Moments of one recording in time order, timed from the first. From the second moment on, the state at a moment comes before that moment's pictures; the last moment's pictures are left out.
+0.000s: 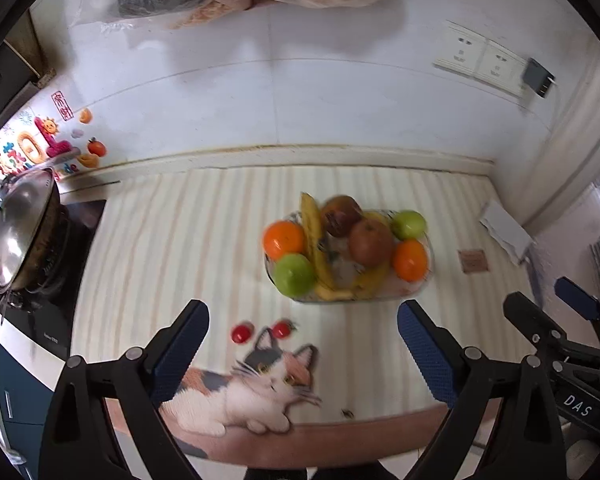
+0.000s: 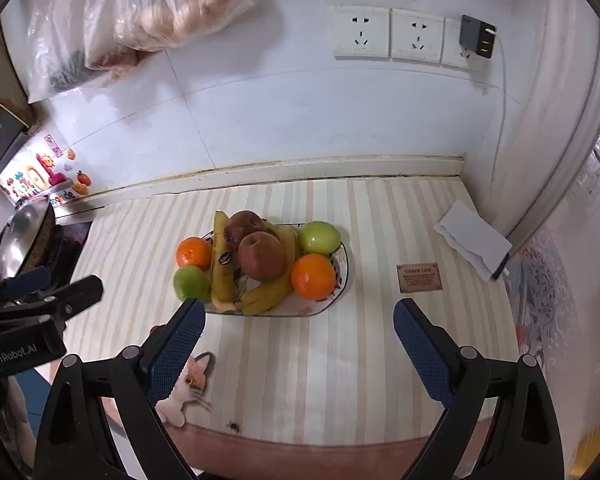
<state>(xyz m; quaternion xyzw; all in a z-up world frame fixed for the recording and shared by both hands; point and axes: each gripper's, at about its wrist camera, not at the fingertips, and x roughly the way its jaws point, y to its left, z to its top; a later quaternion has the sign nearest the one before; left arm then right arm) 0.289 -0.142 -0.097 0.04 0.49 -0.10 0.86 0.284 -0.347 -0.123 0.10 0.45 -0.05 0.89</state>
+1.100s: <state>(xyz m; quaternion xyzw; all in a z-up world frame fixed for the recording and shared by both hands) 0.311 -0.047 -0.181 0.04 0.55 0.05 0.83 0.316 -0.270 -0.259 0.15 0.57 0.08 0.80</state>
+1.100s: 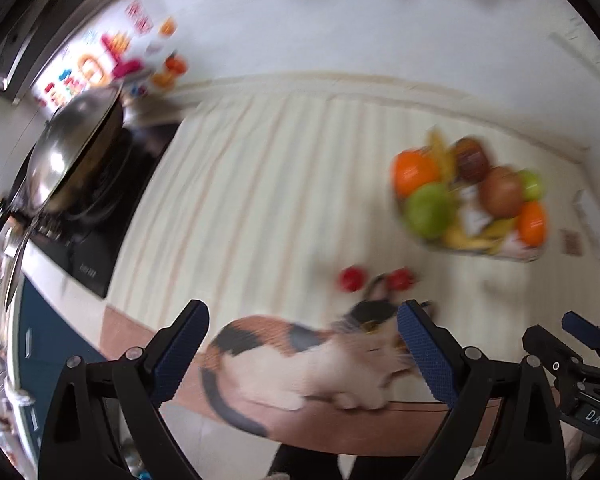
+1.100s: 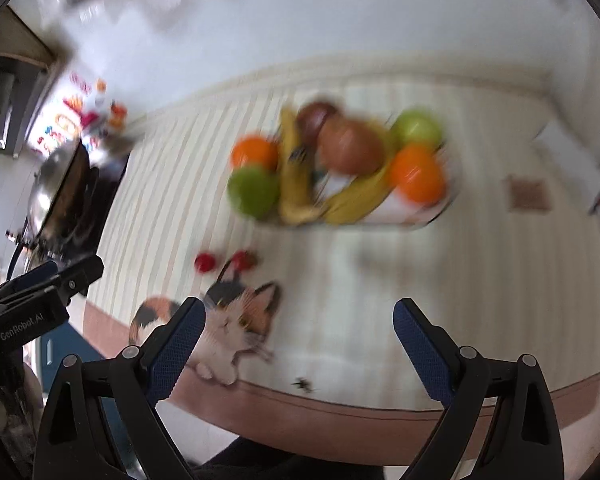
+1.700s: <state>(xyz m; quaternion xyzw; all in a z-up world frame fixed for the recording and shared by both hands) 0.350 -0.009 -0.280 0.04 0.62 0.06 0.78 0.402 -0.164 -0.371 0.12 0.60 0.12 0.78</state>
